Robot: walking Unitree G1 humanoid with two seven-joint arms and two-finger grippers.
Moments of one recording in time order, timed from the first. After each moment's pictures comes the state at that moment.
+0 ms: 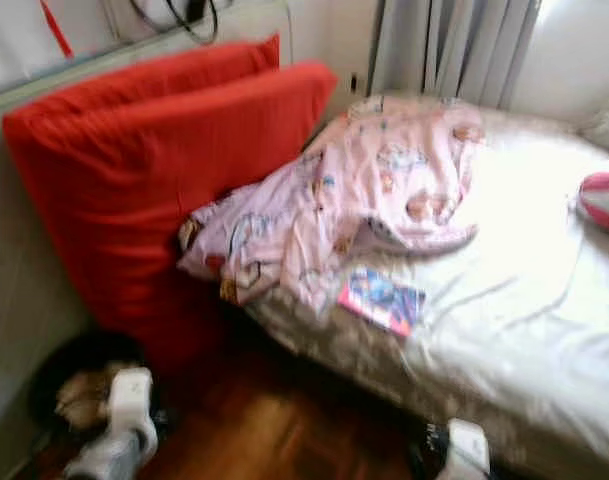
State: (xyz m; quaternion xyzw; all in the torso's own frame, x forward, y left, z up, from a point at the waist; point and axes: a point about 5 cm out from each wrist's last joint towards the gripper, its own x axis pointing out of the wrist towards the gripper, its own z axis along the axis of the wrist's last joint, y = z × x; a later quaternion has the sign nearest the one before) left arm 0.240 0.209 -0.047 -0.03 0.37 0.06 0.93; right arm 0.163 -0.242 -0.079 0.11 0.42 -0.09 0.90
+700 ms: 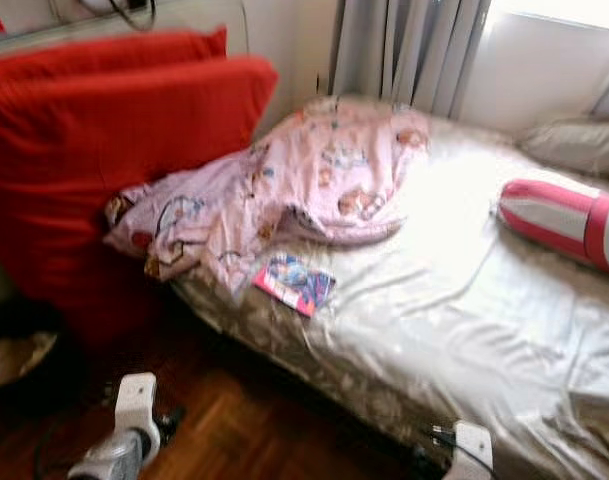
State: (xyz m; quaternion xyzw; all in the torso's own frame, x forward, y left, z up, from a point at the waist) left arm 0.239 0.211 -0.048 -0.03 0.37 0.06 0.92; right arm 0.167 -0.245 -0.076 0.11 0.41 -0.09 0.90
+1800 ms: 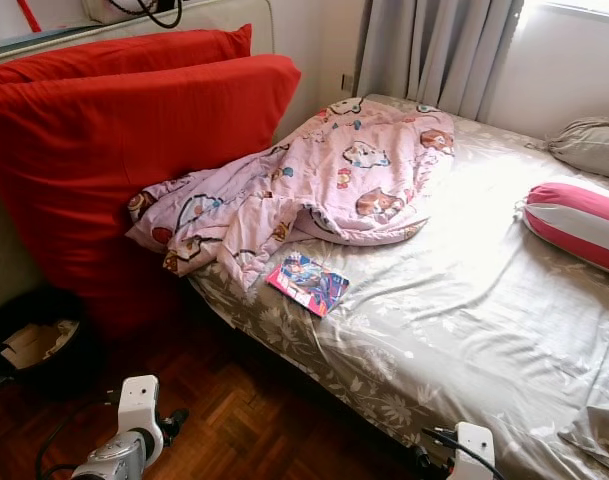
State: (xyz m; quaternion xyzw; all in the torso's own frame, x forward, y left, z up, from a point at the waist) left arm 0.238 0.207 -0.049 -0.03 0.38 0.06 0.92; right arm 0.167 -0.248 -0.075 0.11 0.41 -0.08 0.90
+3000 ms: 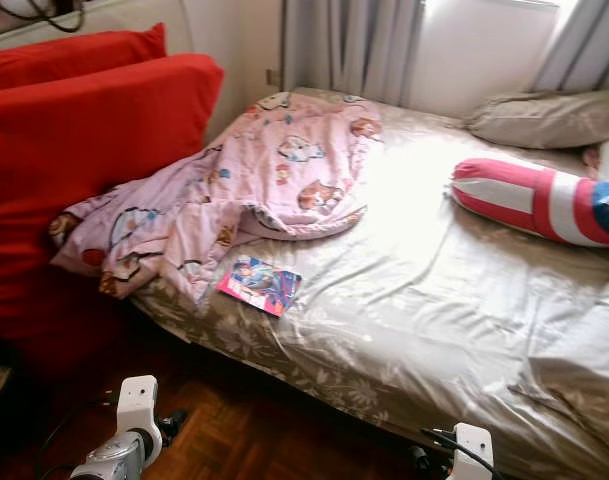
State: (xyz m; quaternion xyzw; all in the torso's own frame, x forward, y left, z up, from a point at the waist) left arm 0.238 0.209 -0.049 -0.03 0.38 0.06 0.92; right arm 0.167 -0.247 -0.076 0.11 0.42 -0.08 0.90
